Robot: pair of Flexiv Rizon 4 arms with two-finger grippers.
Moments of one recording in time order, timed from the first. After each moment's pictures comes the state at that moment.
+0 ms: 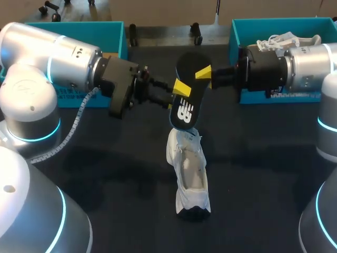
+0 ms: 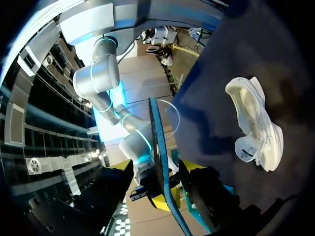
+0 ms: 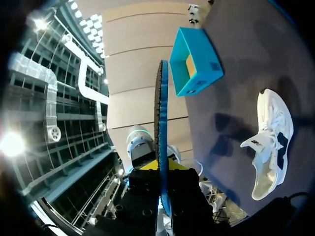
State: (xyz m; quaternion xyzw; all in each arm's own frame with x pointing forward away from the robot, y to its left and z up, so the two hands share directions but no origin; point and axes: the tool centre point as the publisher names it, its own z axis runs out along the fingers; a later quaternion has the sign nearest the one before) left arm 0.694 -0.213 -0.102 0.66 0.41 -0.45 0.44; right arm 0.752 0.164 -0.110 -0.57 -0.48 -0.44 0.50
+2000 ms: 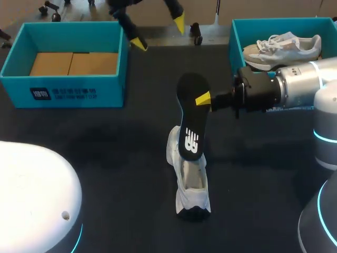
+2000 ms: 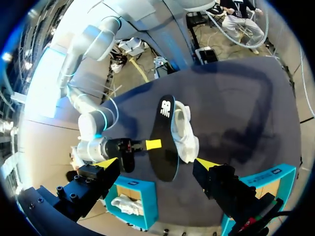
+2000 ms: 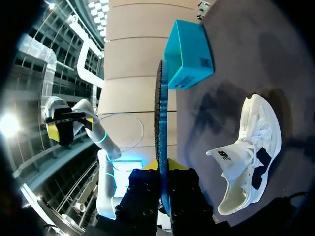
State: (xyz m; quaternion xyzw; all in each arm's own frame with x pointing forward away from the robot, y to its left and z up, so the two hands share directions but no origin) left arm 0.792 -0.173 -0.026 0.72 0.64 -0.25 0.09; right arm 0.741 0.159 -0.185 -0.53 -0.54 -0.44 0.48
